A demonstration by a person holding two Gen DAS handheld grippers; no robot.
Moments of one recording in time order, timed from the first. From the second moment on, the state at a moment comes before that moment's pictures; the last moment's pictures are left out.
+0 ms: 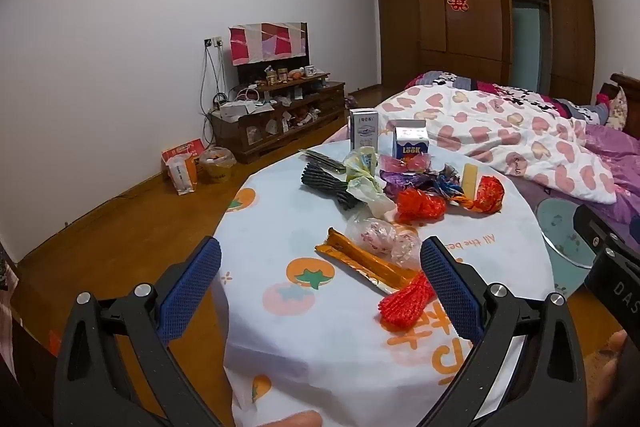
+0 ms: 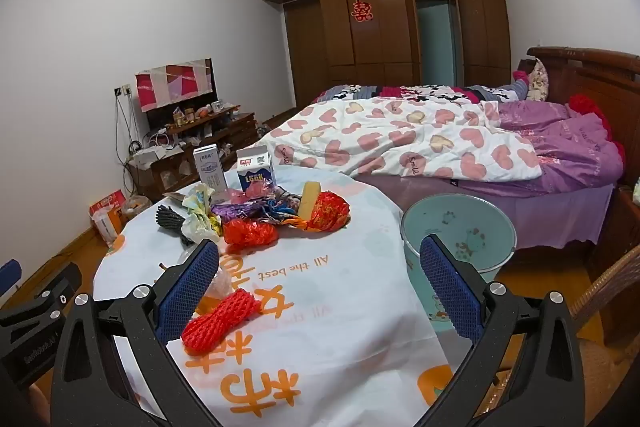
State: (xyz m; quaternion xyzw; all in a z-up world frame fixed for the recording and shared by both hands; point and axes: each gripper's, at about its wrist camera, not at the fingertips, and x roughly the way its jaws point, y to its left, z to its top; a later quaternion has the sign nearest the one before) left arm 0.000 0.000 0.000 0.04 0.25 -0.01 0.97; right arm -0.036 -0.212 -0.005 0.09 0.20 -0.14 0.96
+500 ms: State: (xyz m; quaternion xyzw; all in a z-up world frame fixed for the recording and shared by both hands) left arm 0.004 0.001 -0.008 0.03 0.26 -0.02 0.96; right arm -0.036 -0.210 -0.005 0.09 0.20 -0.15 0.96
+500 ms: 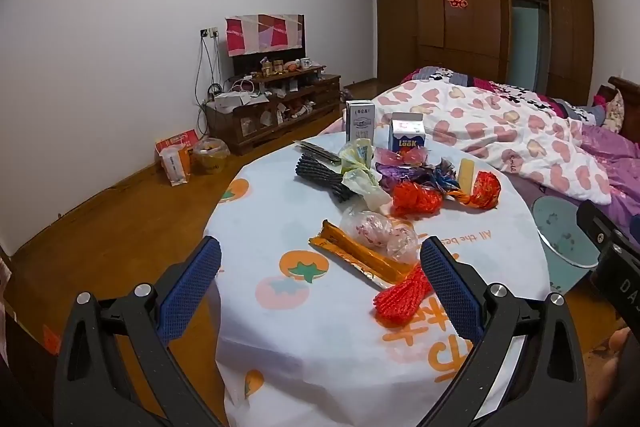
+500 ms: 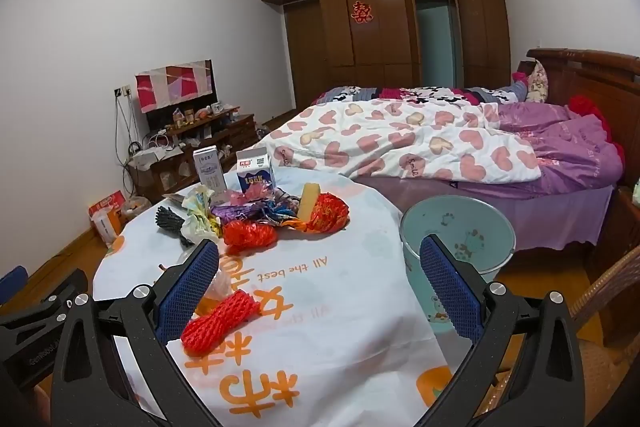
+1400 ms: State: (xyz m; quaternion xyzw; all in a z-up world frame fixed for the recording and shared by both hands) left arm 0.001 -0.006 -0.007 0.04 0.26 -0.03 0.96; right arm -0.036 -0.211 -0.005 0.09 0.20 -0.15 0.96
